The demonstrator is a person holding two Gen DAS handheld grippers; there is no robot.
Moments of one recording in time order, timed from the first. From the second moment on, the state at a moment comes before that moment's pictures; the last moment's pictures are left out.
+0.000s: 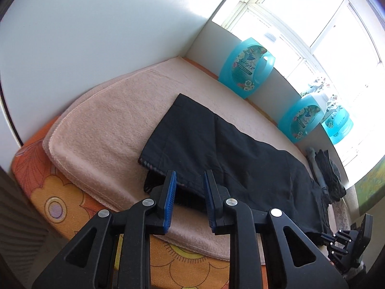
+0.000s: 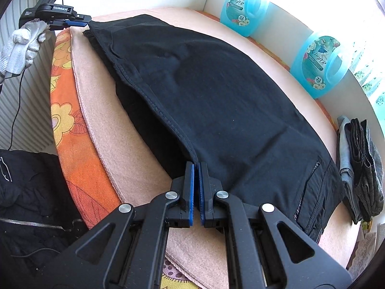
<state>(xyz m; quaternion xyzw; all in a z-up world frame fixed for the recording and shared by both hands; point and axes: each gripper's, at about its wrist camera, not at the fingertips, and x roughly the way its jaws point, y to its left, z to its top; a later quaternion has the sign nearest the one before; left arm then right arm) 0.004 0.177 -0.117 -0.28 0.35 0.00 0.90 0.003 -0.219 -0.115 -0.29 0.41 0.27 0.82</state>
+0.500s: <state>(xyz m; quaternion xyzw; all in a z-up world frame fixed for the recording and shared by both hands) 0.050 0.029 -0.073 -0.12 0.36 -0.20 0.91 -0.022 -0.350 -0.065 -0.02 0.36 0.12 0.92</state>
